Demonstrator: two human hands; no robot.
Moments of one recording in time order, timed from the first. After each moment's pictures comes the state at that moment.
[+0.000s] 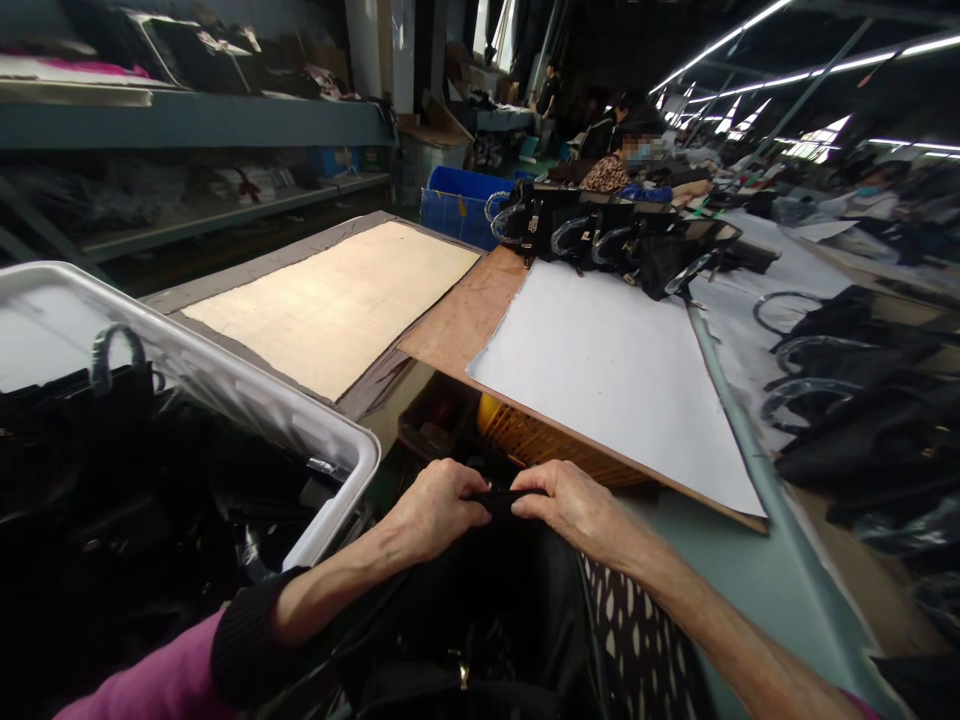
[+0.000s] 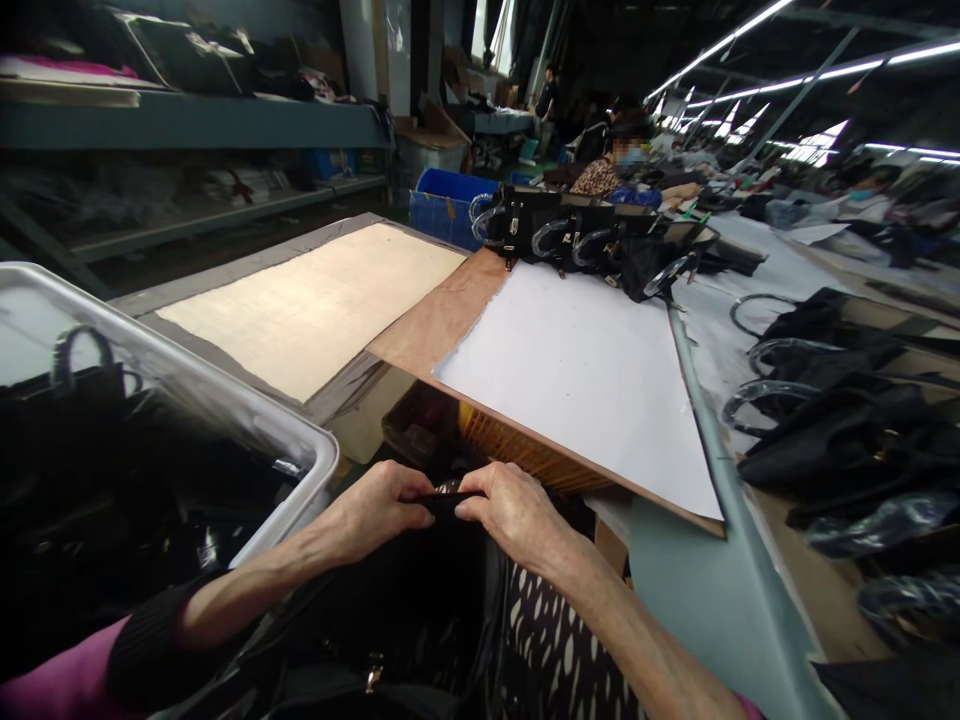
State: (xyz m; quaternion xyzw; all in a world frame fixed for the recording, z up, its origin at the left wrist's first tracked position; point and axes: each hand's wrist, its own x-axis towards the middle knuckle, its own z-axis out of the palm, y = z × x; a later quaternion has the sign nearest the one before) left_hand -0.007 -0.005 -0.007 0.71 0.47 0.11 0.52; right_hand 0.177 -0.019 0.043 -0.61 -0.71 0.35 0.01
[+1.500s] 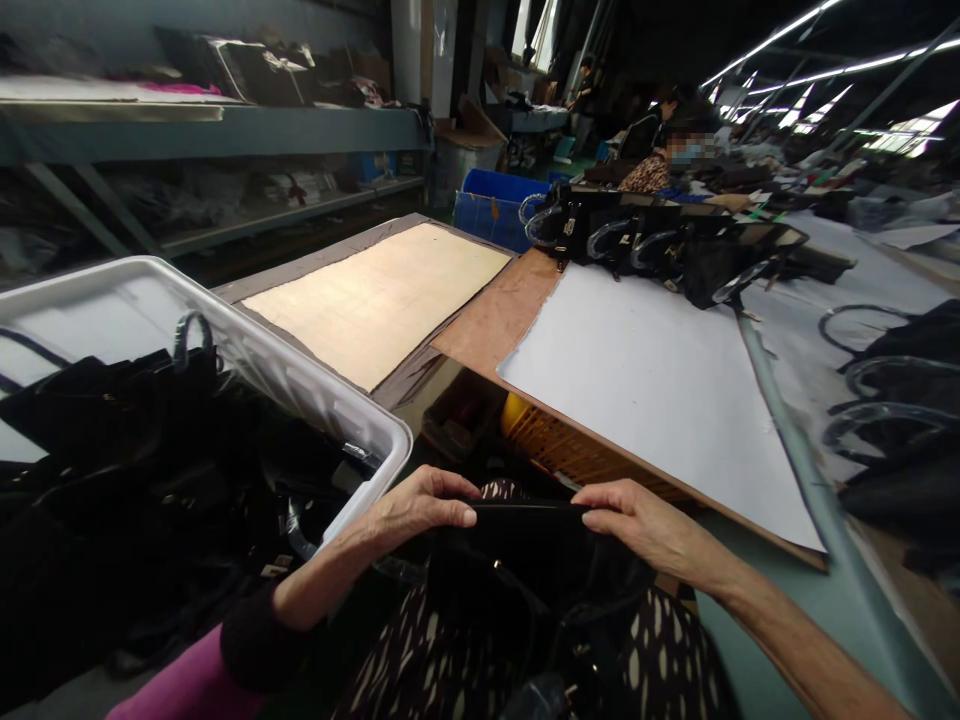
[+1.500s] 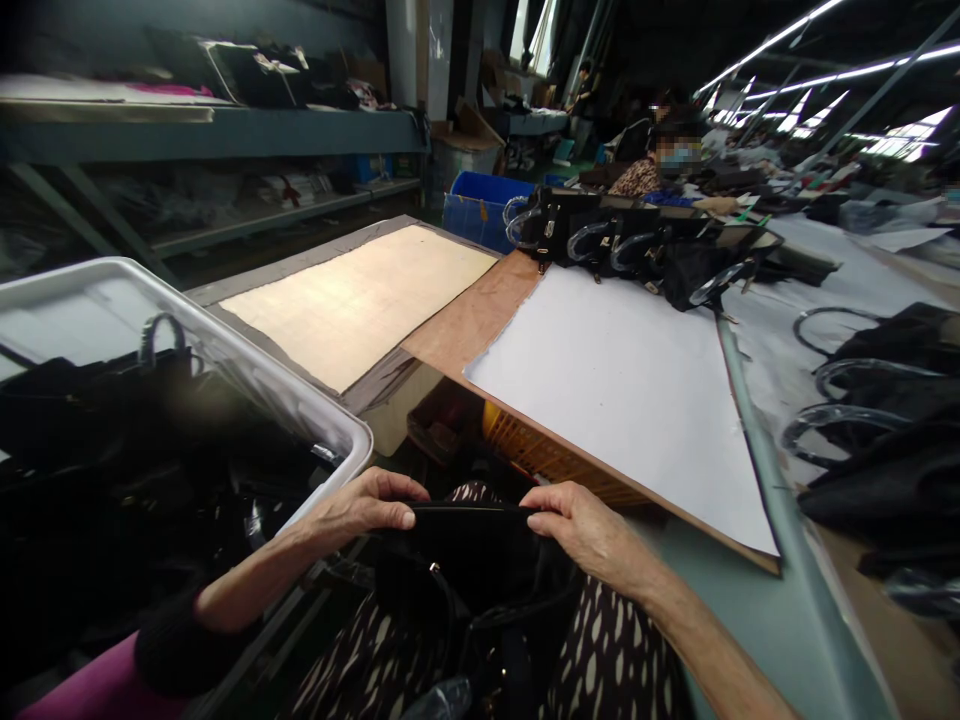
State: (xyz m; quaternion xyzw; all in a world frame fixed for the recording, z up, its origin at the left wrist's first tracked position) left_hand -0.062 -0.020 -0.026 0.50 0.44 0.17 0.73; right_hand 0.223 -0.025 0.024 -0.56 -0.67 0.48 0.02
